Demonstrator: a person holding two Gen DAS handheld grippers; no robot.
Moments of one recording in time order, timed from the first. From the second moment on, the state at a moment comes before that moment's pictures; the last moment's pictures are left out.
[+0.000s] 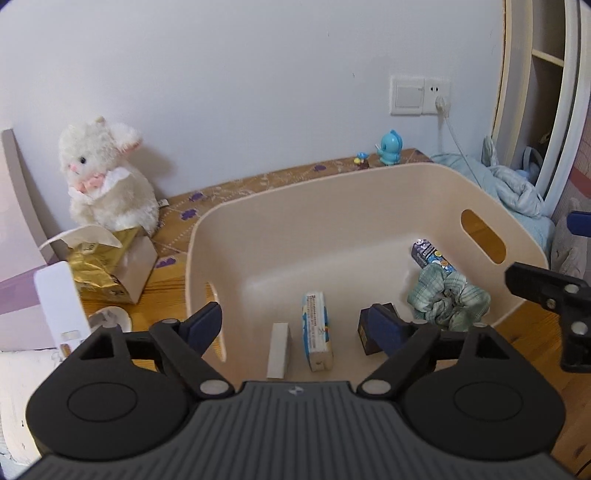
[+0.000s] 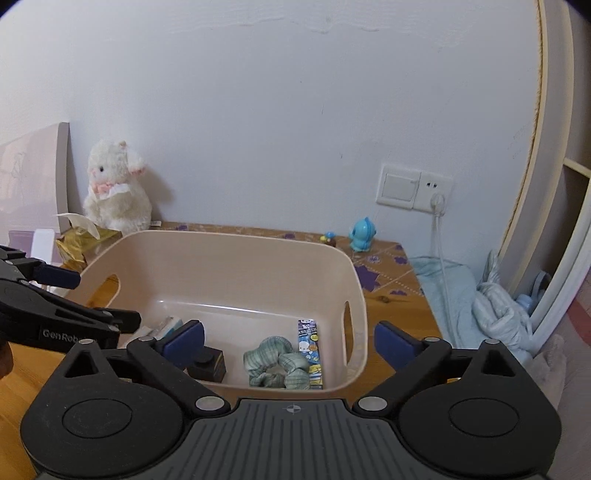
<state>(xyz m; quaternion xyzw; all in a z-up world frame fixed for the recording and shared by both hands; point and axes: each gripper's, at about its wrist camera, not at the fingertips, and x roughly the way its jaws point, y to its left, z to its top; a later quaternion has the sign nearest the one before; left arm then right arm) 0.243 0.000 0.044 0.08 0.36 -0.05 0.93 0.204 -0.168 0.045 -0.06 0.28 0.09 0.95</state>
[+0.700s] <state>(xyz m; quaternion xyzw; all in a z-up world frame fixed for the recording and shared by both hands) 0.169 0.031 0.005 0.08 0.39 -0.07 0.91 0.144 -0.155 -0.016 -0.09 0.36 0.10 0.92</state>
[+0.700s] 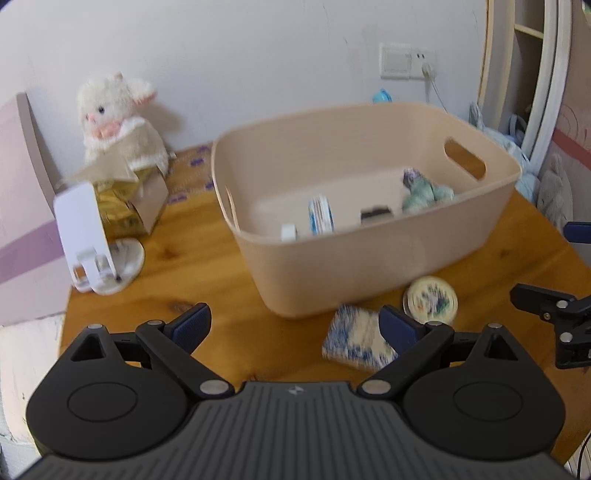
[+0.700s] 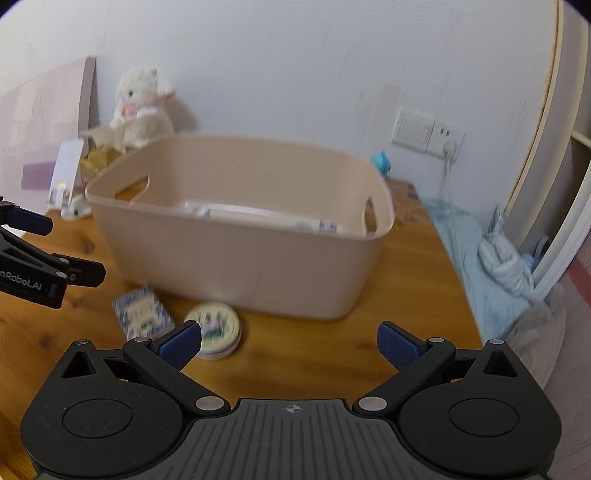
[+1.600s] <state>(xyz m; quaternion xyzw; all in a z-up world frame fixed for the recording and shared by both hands) 0.188 0.024 -0.065 0.04 0.44 -0.10 0.89 0.172 -0.124 -0.086 -0.12 0.41 0.12 0.90</state>
